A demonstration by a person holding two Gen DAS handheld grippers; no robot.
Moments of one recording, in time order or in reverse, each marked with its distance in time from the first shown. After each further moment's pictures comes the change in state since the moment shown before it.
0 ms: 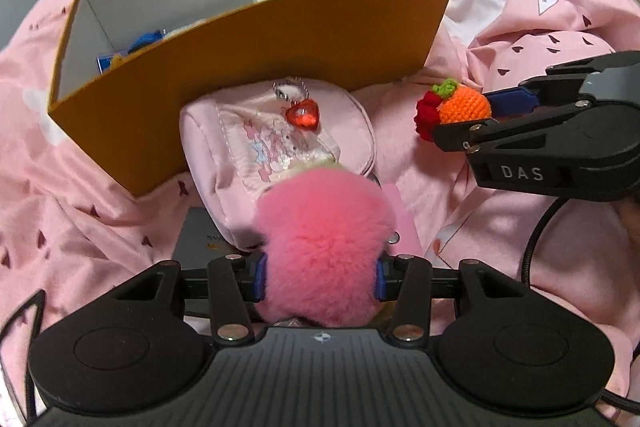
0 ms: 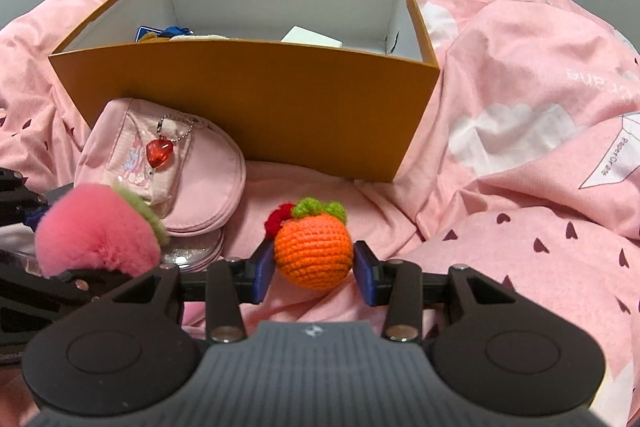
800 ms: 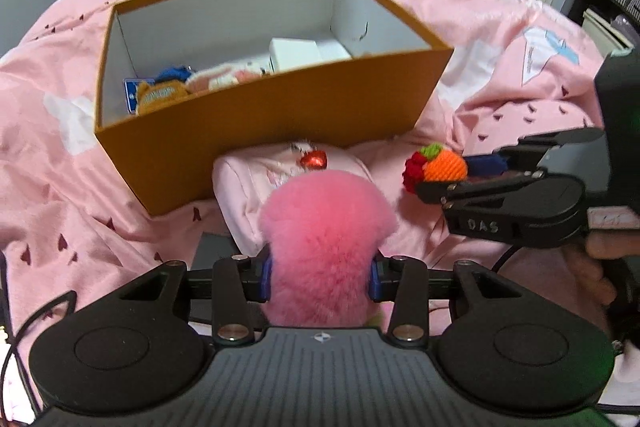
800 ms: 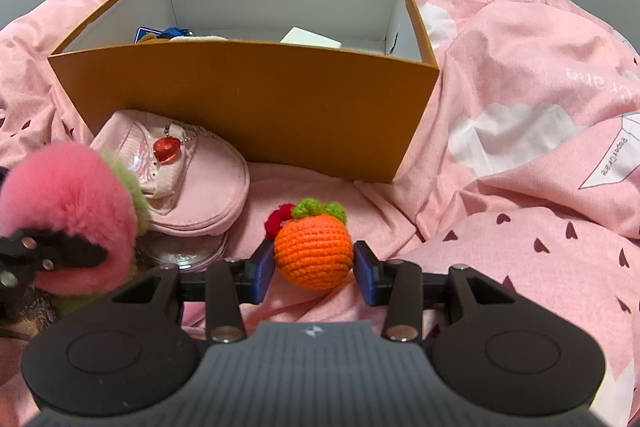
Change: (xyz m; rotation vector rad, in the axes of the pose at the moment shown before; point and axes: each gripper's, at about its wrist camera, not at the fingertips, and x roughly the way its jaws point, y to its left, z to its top) left arm -0.043 0.022 0.002 -0.081 -0.141 -0.064; right arm -0.001 -0.001 0.000 0.001 -0.008 -0.001
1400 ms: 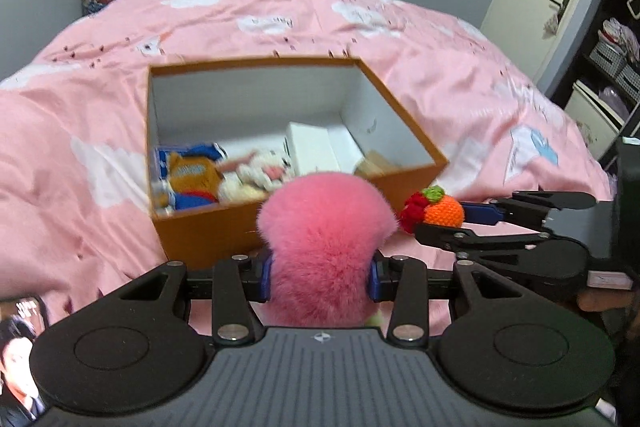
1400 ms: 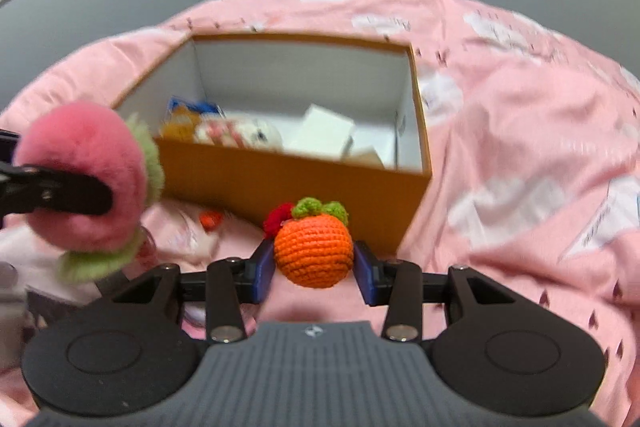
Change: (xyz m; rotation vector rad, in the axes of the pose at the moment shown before) left arm -0.049 0.035 0.041 -0.098 -0.164 -0.053; right arm -0.044 -0.002 0.032 -0.029 -0.165 0.075
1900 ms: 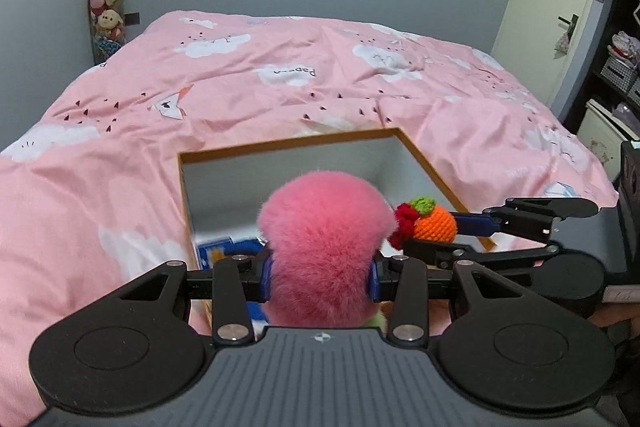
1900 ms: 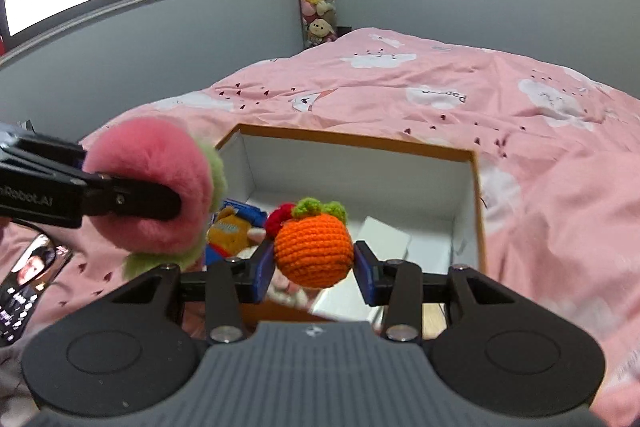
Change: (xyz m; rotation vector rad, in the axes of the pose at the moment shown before) left arm 0.021 0.038 0.070 0.029 -0.062 0.043; right arm 0.031 0.010 0.079 -0.040 -0.125 0.138
